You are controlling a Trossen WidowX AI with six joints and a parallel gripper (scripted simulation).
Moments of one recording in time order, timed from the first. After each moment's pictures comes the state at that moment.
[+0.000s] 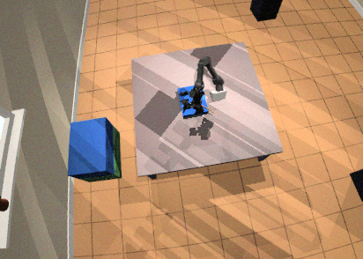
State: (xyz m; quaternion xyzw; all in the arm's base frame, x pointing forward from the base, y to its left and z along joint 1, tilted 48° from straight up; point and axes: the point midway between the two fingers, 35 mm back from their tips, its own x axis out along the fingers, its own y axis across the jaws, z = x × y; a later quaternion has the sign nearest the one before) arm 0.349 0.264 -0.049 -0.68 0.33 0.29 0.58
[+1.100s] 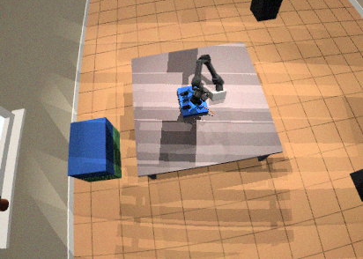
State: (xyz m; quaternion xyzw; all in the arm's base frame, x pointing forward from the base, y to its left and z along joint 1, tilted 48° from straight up) arm 0.228 0.101 -0.007 -0.71 0.55 0.43 0.10
